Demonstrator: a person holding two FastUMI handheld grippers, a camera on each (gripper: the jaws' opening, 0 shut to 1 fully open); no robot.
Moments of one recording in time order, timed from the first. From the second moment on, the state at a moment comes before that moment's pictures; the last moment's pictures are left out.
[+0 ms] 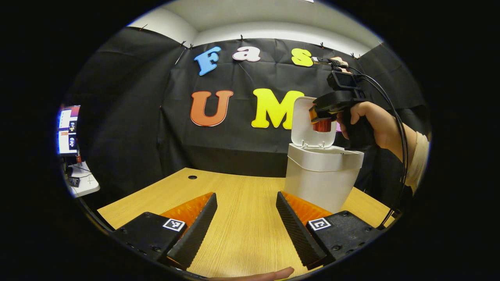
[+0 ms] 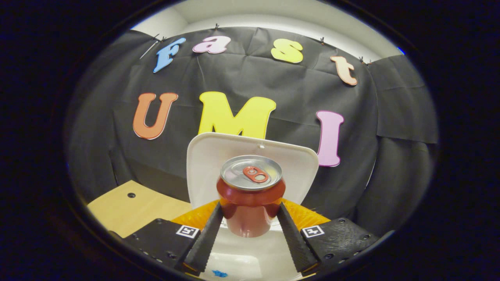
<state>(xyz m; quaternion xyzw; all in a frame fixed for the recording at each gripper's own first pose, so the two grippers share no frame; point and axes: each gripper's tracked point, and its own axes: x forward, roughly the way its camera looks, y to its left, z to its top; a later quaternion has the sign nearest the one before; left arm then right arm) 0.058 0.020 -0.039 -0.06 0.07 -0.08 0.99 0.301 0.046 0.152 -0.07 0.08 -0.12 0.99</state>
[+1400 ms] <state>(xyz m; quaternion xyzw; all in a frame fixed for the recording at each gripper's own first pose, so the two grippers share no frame) 0.063 0.014 -0.052 -0.03 0.09 -0.08 0.99 0.301 0.016 0.164 0.11 0.10 -0.08 0.99</state>
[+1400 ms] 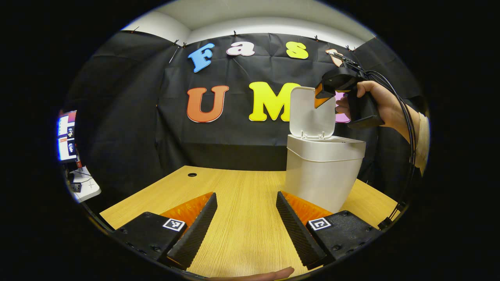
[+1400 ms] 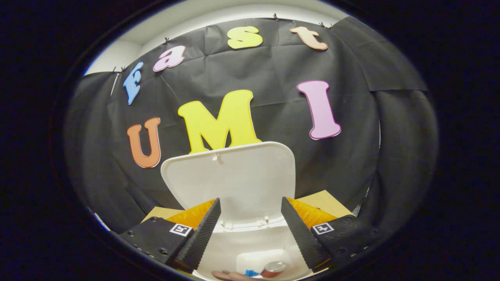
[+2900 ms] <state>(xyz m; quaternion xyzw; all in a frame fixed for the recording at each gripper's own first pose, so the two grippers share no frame) 0.071 0.041 -0.058 -0.05 0.10 -0.08 0.99 0.325 0.048 0.247 0.00 0.03 -0.05 1.00</state>
